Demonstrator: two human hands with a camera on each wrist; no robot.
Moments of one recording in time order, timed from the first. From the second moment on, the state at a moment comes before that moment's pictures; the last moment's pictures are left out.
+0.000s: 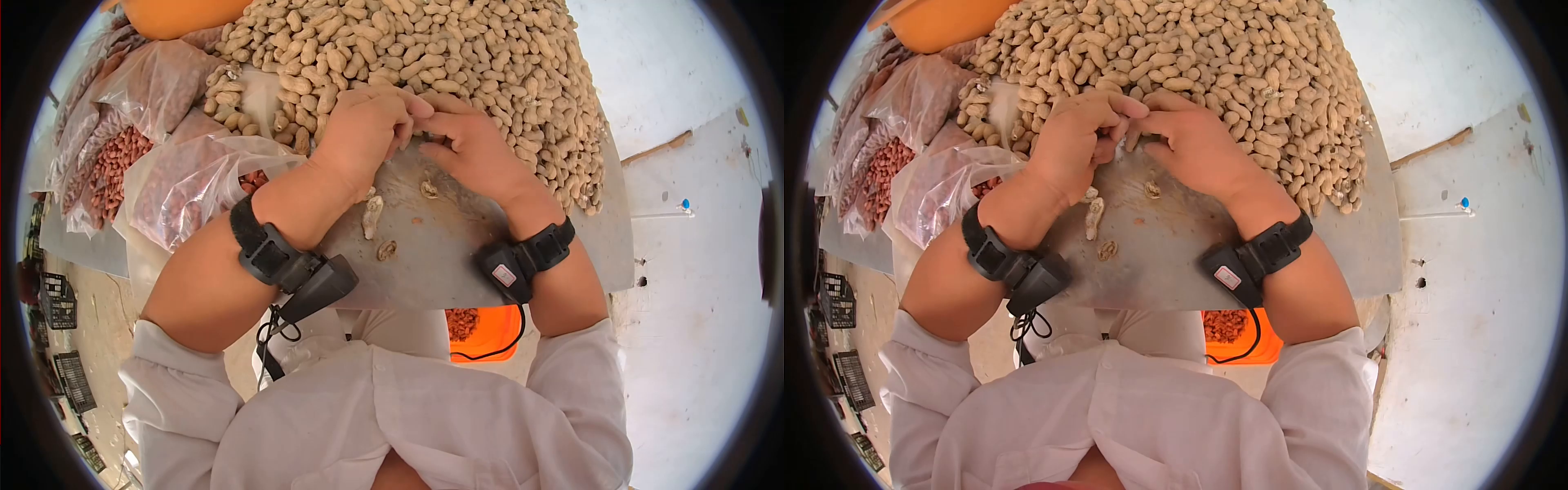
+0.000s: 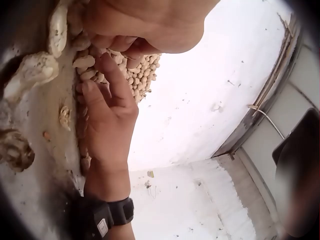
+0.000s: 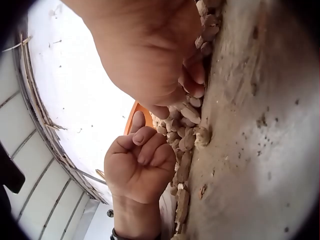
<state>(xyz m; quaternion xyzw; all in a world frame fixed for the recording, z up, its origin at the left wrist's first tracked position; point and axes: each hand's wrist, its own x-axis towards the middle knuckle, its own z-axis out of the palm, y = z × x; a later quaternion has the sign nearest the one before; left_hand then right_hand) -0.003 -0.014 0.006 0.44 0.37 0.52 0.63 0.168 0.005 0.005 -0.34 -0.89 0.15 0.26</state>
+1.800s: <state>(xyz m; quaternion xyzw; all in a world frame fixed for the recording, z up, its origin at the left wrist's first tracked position) 0.004 -0.016 -0.001 0.59 0.34 0.58 0.44 0.156 -0.012 0.006 -0.25 -0.48 0.64 0.55</state>
